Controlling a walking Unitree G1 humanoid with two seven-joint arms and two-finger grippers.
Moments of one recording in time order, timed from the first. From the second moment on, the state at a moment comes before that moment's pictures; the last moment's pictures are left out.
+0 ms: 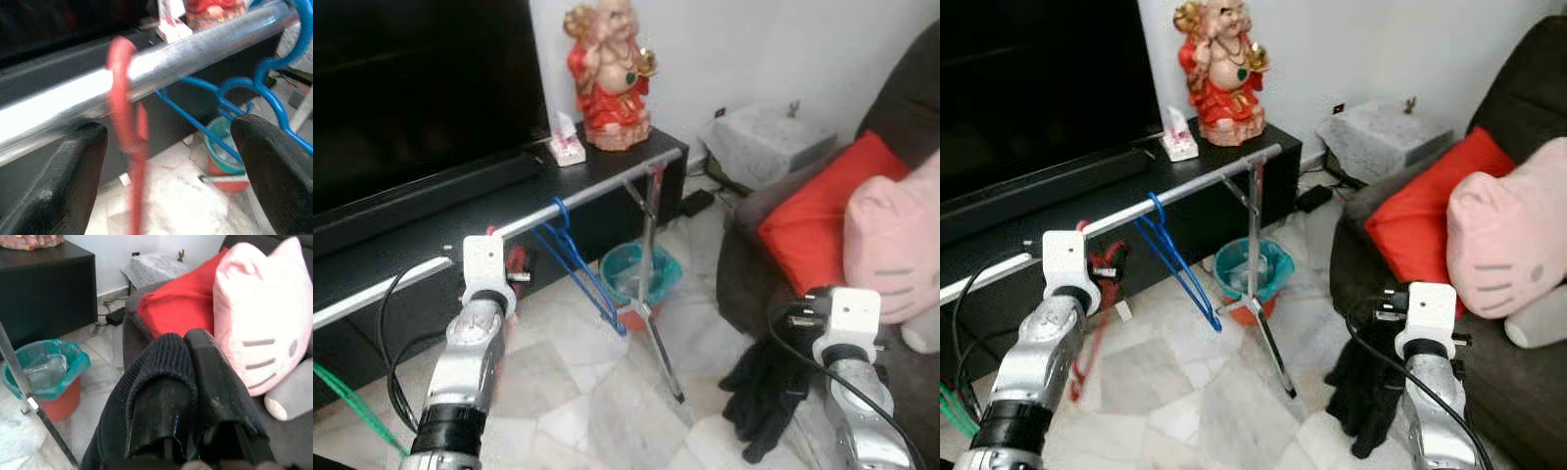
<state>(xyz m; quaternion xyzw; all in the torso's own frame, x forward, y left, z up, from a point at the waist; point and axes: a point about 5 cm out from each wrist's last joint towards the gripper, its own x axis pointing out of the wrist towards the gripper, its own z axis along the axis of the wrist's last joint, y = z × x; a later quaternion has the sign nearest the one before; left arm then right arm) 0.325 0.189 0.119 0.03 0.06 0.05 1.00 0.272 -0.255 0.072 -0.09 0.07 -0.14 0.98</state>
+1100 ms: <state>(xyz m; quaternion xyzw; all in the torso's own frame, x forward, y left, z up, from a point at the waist) 0.340 0.181 0.104 0.06 0.16 0.08 0.98 0.273 -0.253 0.071 -0.09 0.08 -0.13 0.98</state>
